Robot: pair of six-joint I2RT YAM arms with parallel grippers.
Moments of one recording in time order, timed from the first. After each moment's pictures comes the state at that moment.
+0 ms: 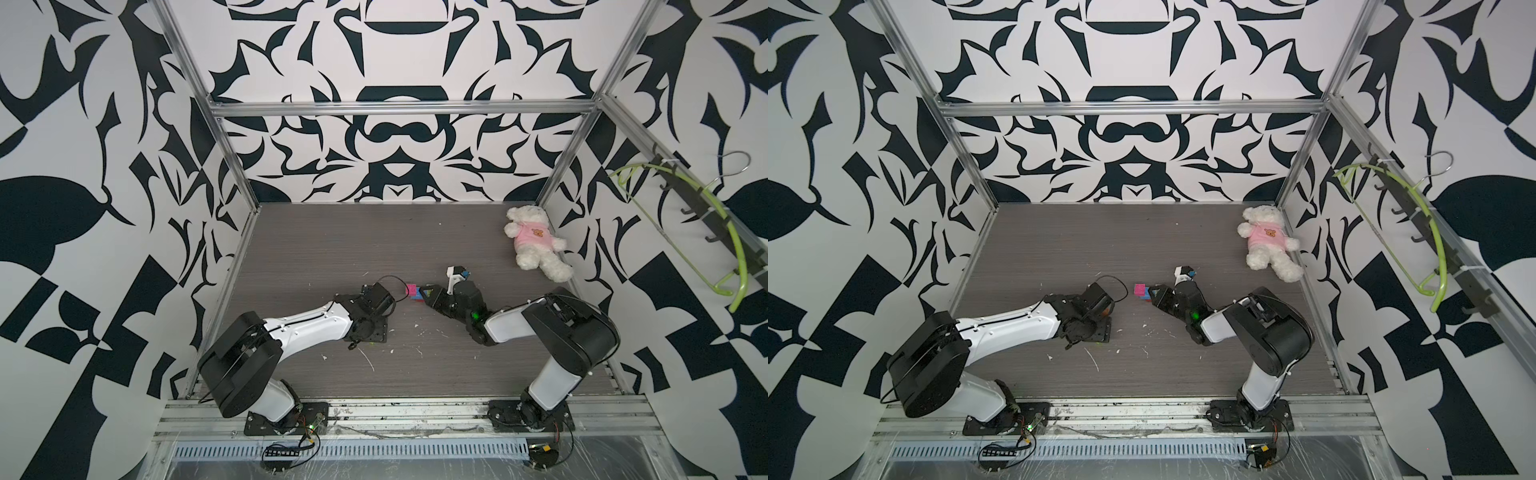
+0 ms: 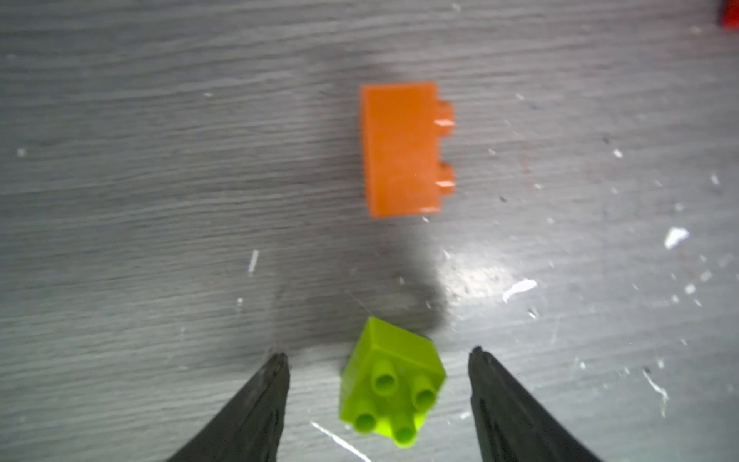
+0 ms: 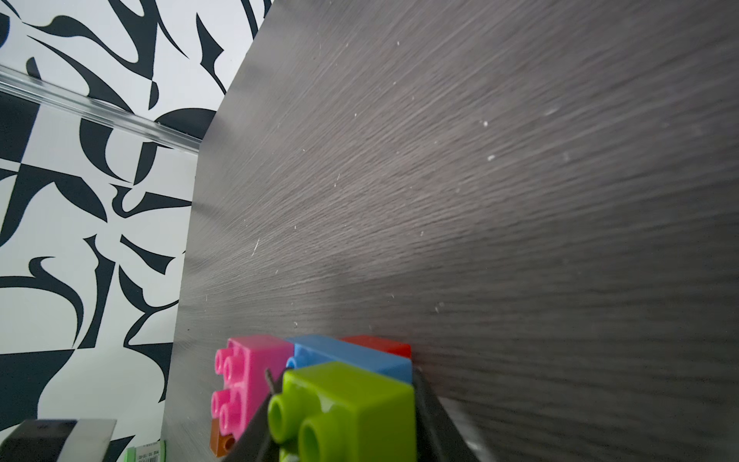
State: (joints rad) left arm -0.87 1.50 0.82 -0.61 -0.09 -0.71; right arm 0.56 1.71 0.47 0.75 -0.13 0.99
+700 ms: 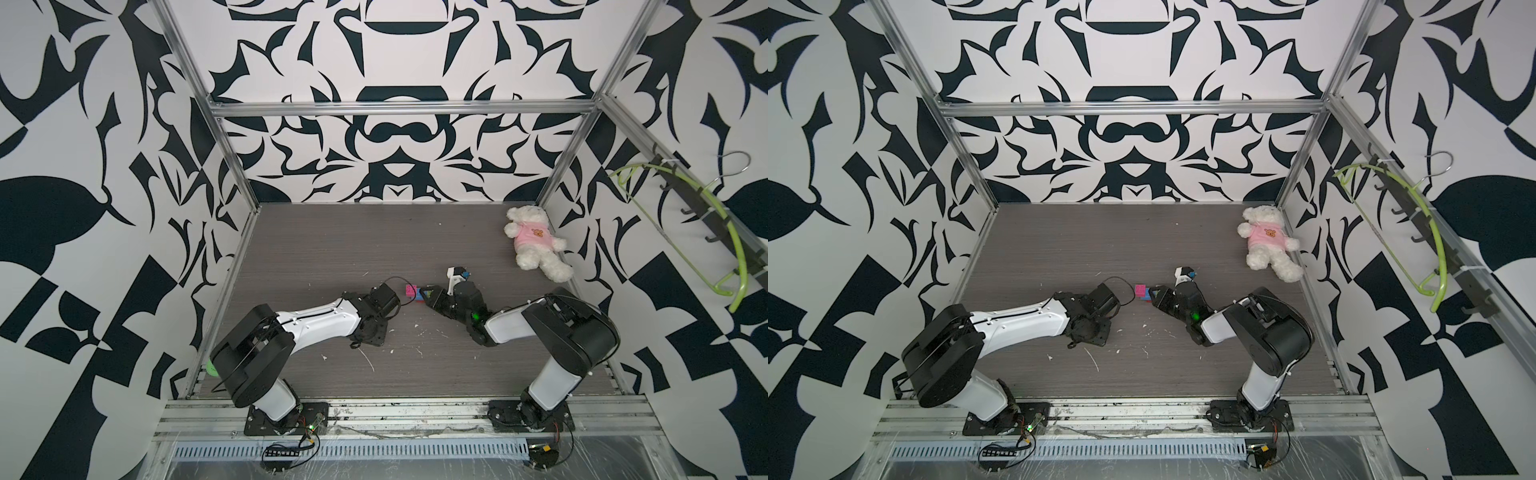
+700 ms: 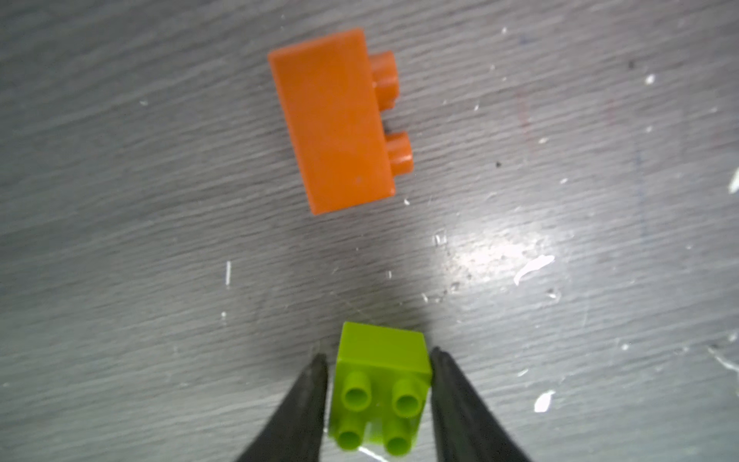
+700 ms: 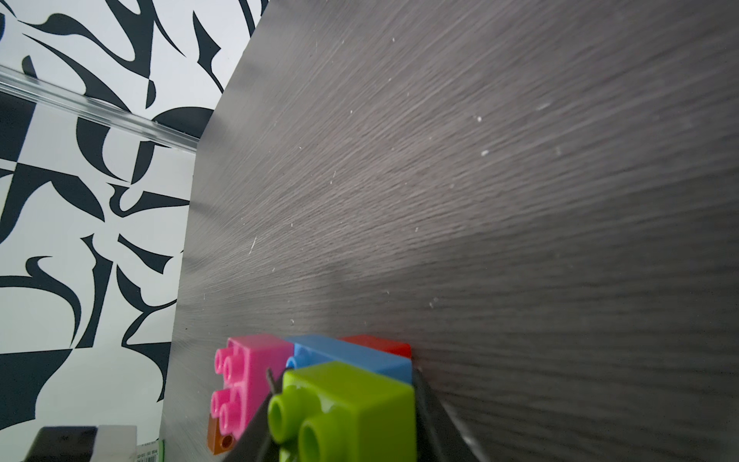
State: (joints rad) left arm -0.88 1.58 0.88 -0.66 -0.10 -0.58; right arm 0.56 1.71 0.46 0.75 -0.13 0.99
